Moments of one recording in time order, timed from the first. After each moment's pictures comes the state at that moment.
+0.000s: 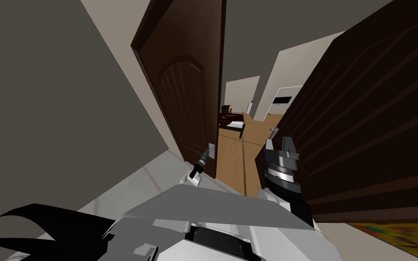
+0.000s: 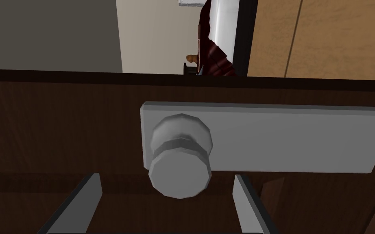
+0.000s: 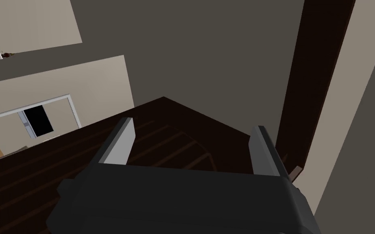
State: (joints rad) arm 0.07 0.15 -0.37 -1.41 0.02 -0.29 0.10
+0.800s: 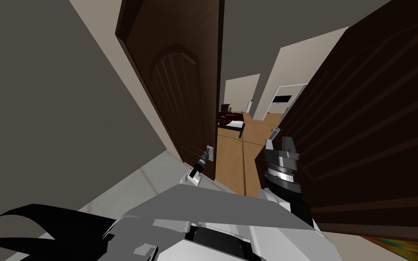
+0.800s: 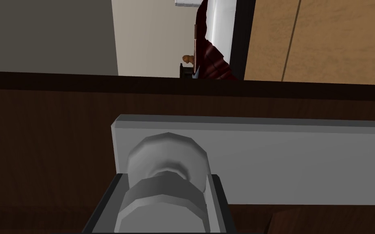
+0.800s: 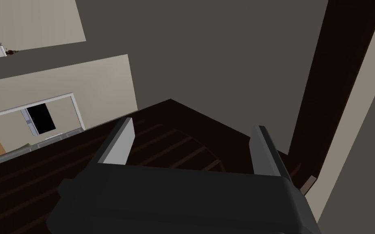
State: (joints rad) arm 0.06 0.14 -0.36 -1.40 0.02 -0.29 0.10
